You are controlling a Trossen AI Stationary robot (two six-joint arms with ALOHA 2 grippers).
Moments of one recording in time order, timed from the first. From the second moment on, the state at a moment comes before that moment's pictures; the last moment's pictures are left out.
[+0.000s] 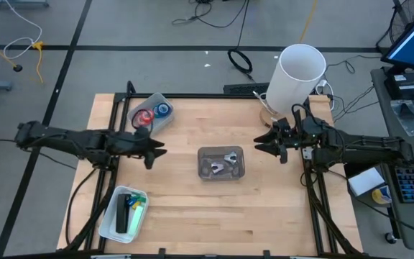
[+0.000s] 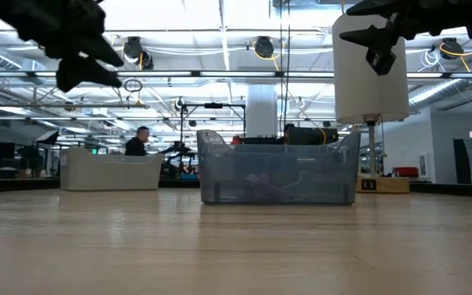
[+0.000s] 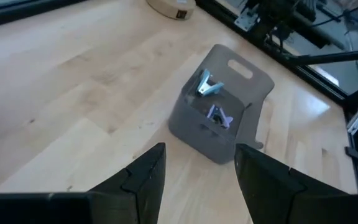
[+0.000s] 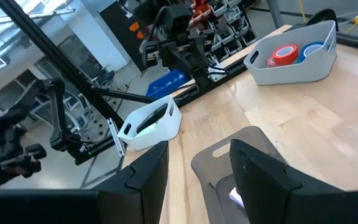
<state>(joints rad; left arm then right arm) -0.10 0.72 0.54 -0.34 -0.26 -0.63 -0.16 0.64 0.50 0.01 -0.21 0.54</state>
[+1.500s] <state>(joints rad) -0.16 0.10 0.10 -0.22 -0.53 -0.57 -0.16 0.13 0.05 0.17 -0.14 0.48</state>
